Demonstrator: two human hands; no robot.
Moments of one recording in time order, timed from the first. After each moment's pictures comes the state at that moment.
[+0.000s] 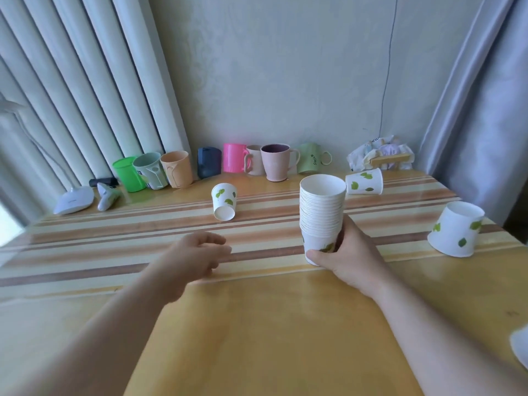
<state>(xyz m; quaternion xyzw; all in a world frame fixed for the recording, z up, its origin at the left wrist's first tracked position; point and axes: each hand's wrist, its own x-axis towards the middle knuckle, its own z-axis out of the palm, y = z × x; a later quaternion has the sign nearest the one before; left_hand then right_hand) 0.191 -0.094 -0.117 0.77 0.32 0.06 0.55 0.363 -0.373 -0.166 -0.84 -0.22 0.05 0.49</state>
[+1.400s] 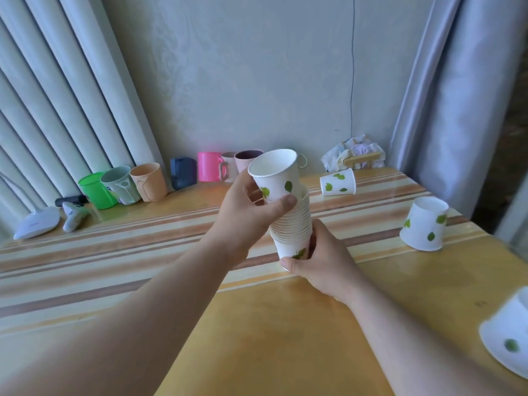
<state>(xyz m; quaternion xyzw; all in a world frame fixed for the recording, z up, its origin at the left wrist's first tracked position) 0.298 -0.203 -0.072 0.75 0.00 0.21 0.63 0.364 -0.375 -0.174 -0.81 -0.25 0.06 0.52</state>
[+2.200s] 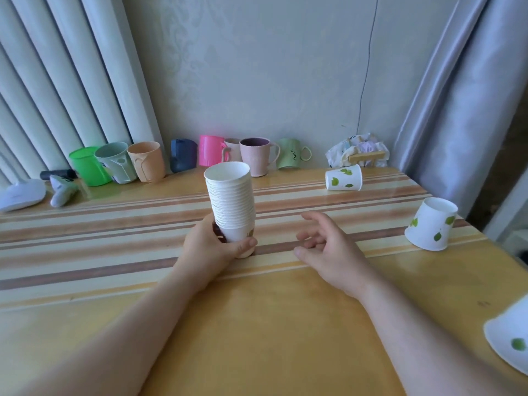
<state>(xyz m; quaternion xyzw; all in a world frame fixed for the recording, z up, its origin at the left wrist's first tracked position) 0.256 -0.121 -0.158 0.86 0.18 0.20 0.44 0.361 -0.374 -0.175 -0.81 -0.26 0.07 0.51</state>
